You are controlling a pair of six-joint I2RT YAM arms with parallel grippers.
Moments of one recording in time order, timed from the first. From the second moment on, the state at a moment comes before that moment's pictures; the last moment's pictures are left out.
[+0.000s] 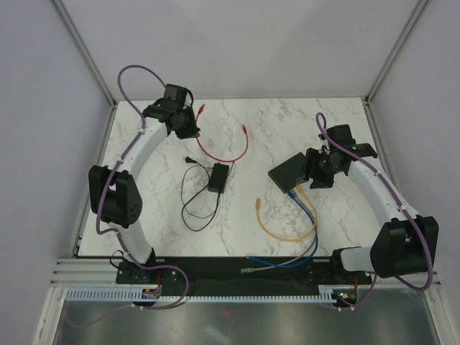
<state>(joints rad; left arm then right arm) -0.34 1.80 1.65 -0.73 0.04 -0.49 0.12 1.34 1.09 -0.90 -0.28 0.40</state>
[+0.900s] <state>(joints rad) 0.20 1.97 1.58 -0.65 -0.07 -0.66 0.12 1.40 1.13 -0.92 -0.29 0.38</state>
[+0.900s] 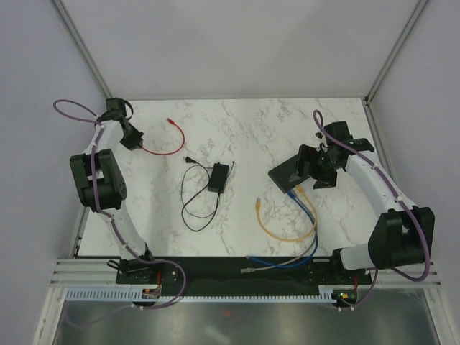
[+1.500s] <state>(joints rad) 0.20 1.89 1.39 -0.57 0.03 -0.58 0.12 1.53 1.15 -0.94 -0.29 0.35</state>
